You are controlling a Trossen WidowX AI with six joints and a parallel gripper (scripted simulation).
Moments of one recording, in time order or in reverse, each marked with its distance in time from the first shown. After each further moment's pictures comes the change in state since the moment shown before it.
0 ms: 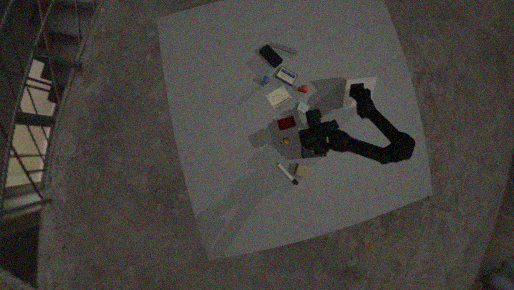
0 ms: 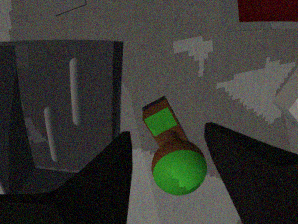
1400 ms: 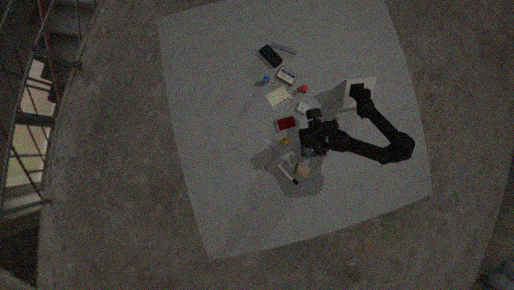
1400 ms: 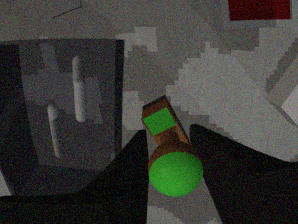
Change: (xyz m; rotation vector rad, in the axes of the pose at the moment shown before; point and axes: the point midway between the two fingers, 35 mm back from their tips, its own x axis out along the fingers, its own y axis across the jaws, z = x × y) arm -0.006 -0.001 0.001 0.002 0.003 -0.002
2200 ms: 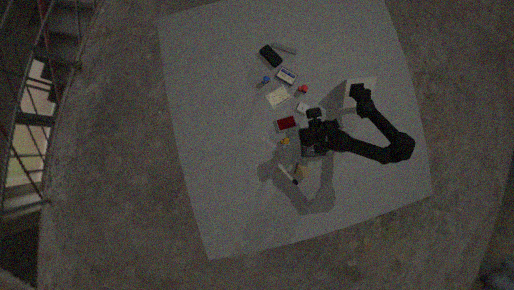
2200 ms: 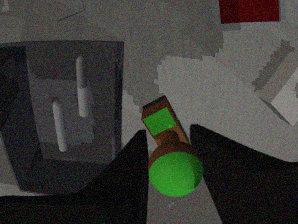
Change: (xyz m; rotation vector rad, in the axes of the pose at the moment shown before) arm -0.011 -0.001 0.002 0.000 0.004 0.000
